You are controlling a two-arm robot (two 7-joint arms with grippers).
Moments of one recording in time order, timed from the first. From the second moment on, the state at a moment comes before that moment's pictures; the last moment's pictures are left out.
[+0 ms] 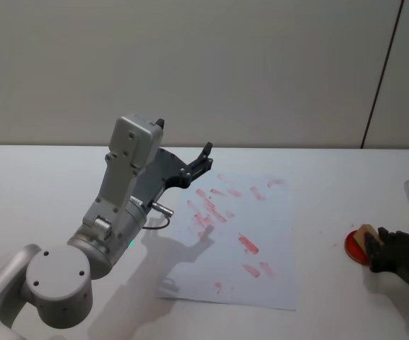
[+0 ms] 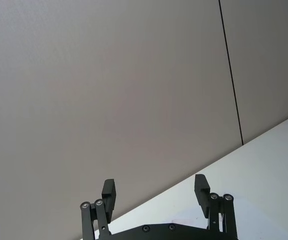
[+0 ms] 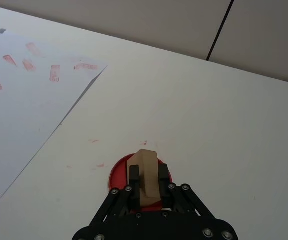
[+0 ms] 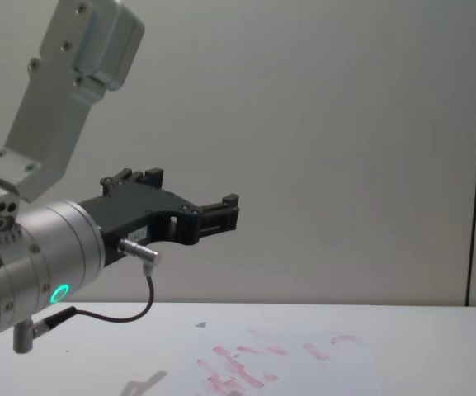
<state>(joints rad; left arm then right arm) -0.24 0.38 0.45 -1.63 -0.20 0.01 -0.01 -0.05 0.37 -0.20 -1.74 0.20 0.49 0.03</state>
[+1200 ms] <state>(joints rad) -0.24 0.38 0.45 -1.63 -0.20 0.01 -0.01 0.06 0.27 -0.24 -1.75 0.25 0.34 0.20</state>
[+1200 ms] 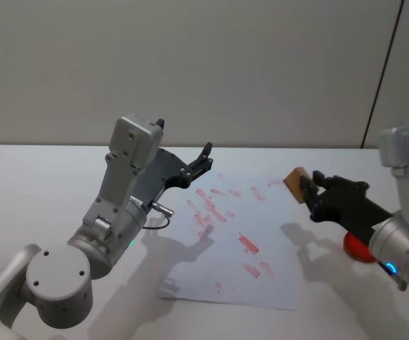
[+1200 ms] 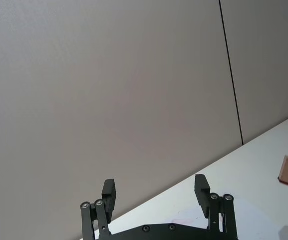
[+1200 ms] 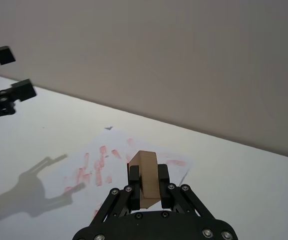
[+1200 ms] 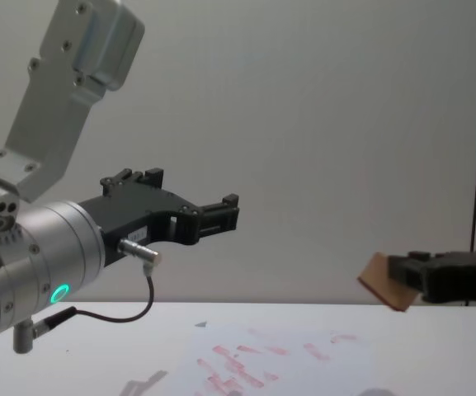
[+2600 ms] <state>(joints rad) -0.24 0.38 0.45 -1.63 -0.20 0.01 -0.01 0.19 0.26 -0.38 -1.54 -0.22 0.35 0.63</state>
